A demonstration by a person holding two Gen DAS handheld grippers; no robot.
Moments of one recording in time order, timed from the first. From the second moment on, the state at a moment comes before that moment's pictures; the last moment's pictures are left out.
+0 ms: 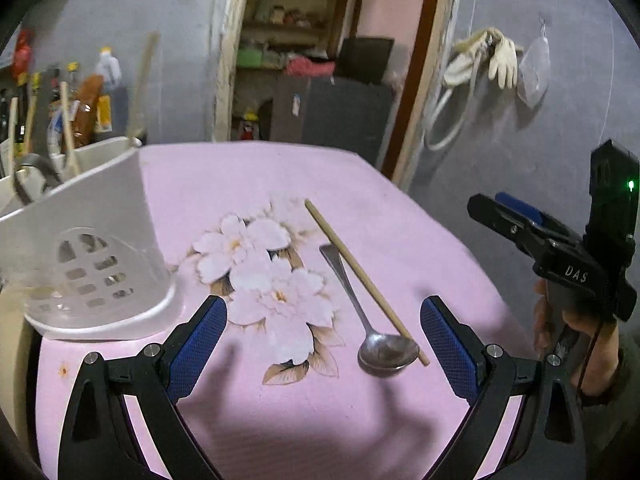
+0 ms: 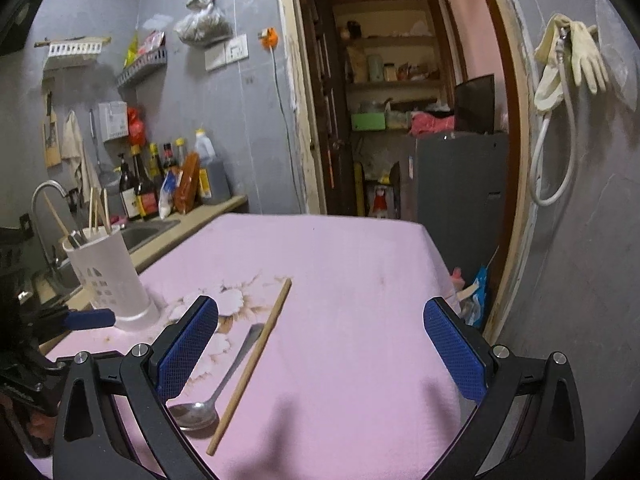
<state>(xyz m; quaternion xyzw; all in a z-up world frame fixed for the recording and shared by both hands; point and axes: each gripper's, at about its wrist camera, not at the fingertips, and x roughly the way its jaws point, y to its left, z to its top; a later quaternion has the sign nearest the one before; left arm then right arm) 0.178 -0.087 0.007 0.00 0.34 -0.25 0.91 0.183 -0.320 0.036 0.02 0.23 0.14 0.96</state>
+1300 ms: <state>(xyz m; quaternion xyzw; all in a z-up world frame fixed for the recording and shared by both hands) 0.232 -0.118 -0.023 0.03 0.45 -0.30 0.84 0.250 -0.267 -0.023 -0.09 0.42 0.22 0.88</state>
